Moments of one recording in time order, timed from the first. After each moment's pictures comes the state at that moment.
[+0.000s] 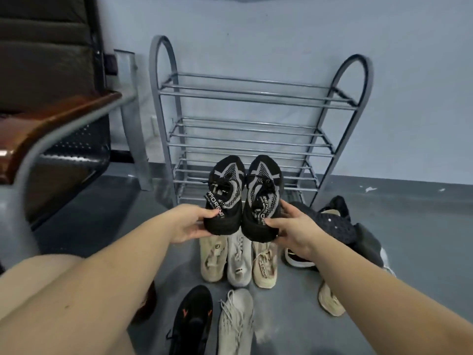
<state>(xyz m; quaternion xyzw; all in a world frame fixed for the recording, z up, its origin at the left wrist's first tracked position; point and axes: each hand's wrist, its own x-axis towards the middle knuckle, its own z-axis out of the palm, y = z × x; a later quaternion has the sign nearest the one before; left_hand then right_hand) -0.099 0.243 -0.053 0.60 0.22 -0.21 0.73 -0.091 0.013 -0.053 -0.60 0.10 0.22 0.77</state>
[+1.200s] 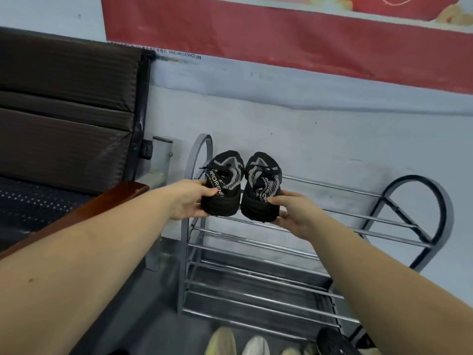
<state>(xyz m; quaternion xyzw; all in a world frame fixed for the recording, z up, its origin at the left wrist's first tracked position) 0.106 0.366 0.125 0.64 0.17 -0.07 0.74 0.148 0.149 0.127 -0.66 0.00 0.19 0.73</state>
